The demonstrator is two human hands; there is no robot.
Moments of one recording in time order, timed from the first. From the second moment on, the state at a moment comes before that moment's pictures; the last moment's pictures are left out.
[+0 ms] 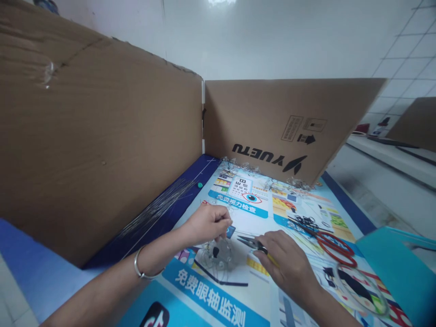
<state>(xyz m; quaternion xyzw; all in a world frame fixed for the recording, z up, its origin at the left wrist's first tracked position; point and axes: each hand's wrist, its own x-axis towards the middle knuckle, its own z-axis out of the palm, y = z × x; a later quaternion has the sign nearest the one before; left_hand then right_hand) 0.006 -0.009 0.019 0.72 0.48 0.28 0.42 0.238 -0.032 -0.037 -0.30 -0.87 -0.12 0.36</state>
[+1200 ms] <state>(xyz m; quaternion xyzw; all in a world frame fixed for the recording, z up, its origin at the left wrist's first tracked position) 0.018 -0.015 -0.004 0.69 0.48 0.25 0.48 0.232 -0.055 -0.030 -0.22 -0.87 -0.35 0.27</state>
